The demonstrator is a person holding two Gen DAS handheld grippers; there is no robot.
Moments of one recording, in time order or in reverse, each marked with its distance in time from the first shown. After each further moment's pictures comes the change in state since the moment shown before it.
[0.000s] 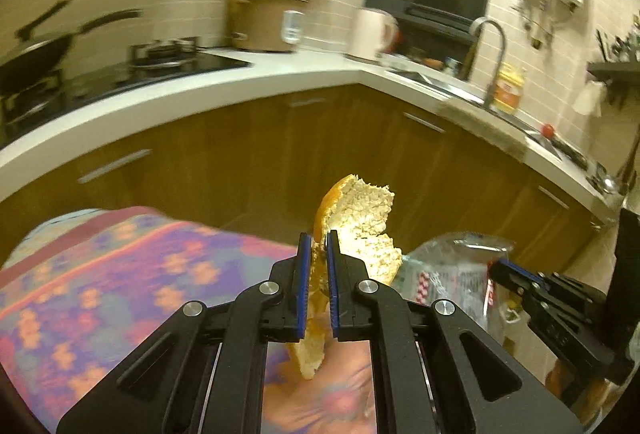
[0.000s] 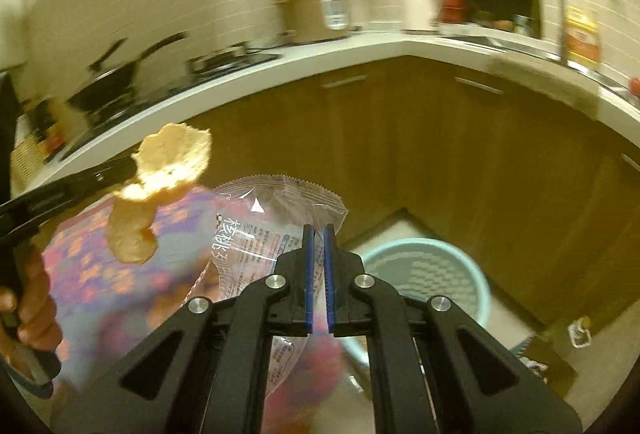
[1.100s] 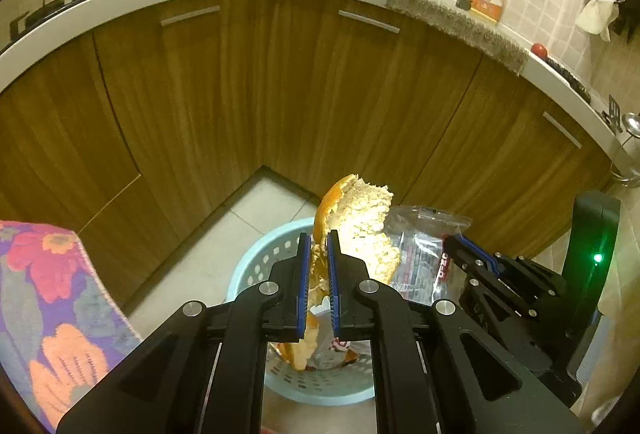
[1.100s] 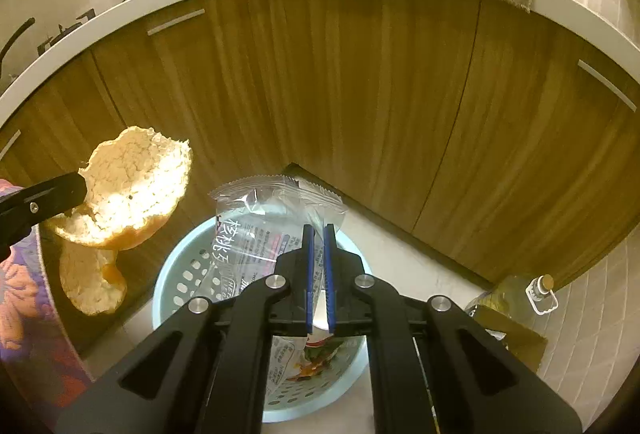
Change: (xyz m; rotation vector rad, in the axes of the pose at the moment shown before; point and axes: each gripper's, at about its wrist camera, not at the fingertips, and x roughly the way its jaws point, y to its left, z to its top) left arm 0.201 -0.119 -0.034 0.085 0.246 -0.077; right arm 0.143 -0.156 -0.044 0.134 0.160 -0.281
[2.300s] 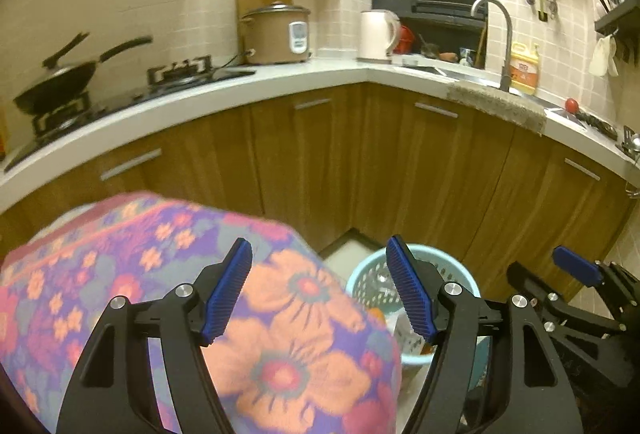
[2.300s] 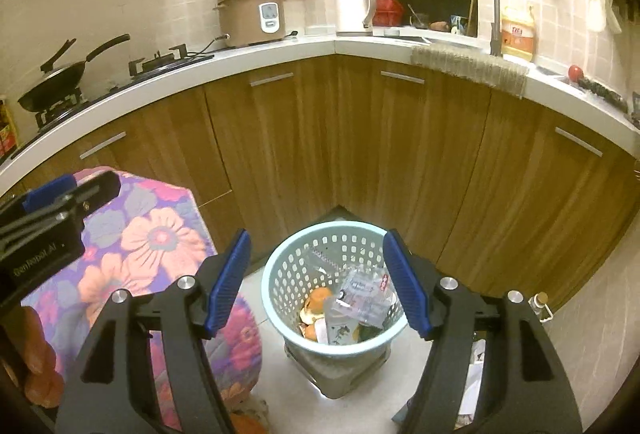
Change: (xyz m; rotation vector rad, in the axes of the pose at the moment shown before) left arm -0.200 0.037 -0.089 -0.052 -0.314 0.288; right arm -0.204 0.089 -0.063 -0.093 -0.218 0.094
